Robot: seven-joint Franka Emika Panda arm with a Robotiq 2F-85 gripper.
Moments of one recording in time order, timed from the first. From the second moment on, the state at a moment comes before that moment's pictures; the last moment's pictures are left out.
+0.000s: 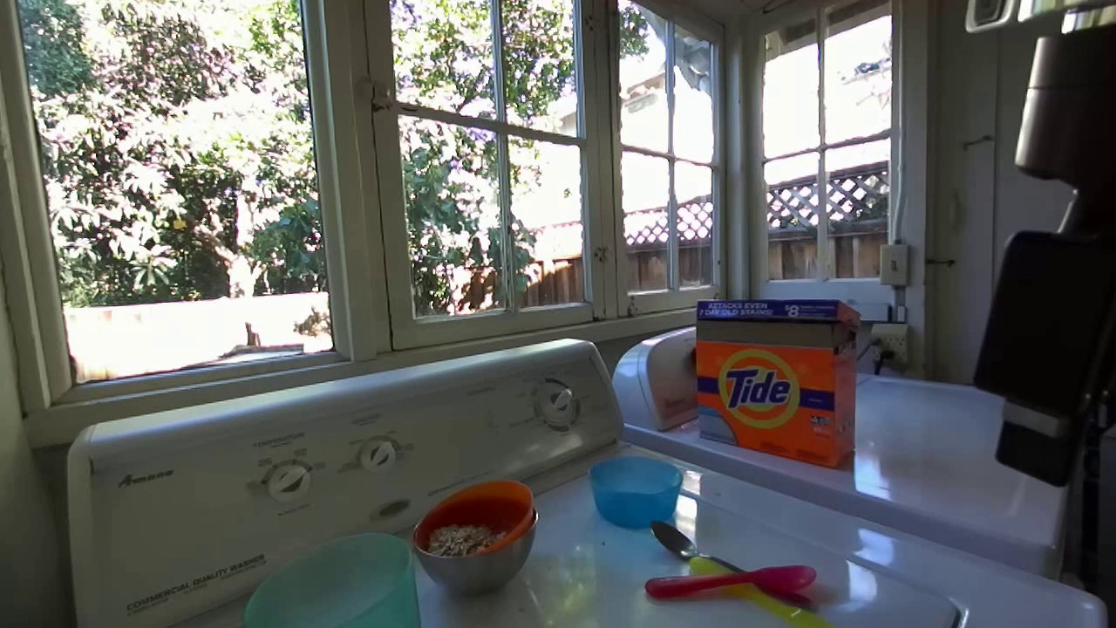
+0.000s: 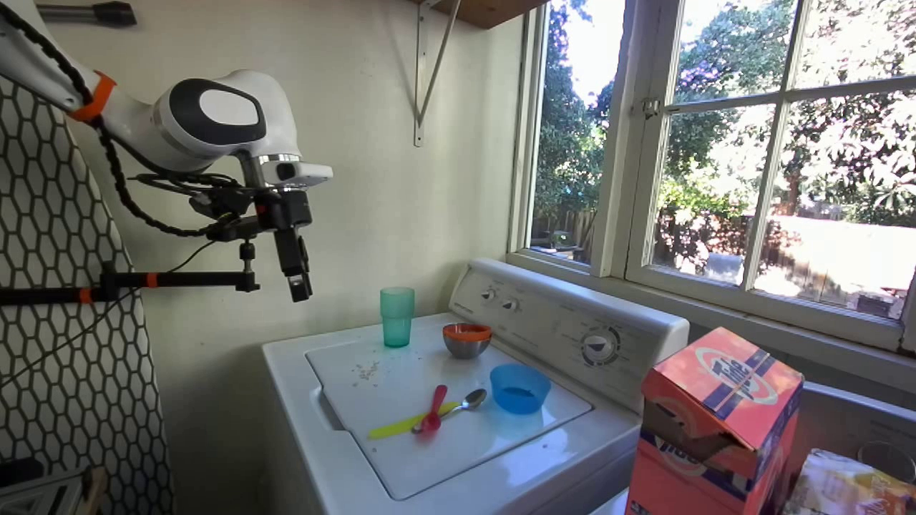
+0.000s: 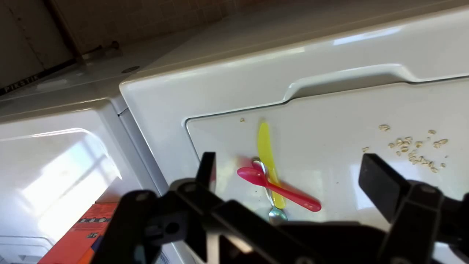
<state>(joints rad) -0.02 -0.59 0.47 -2.60 -0.10 2.12 0.65</state>
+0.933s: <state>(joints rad) -0.06 -0.59 0.38 -2.59 -0.25 2.11 0.70</state>
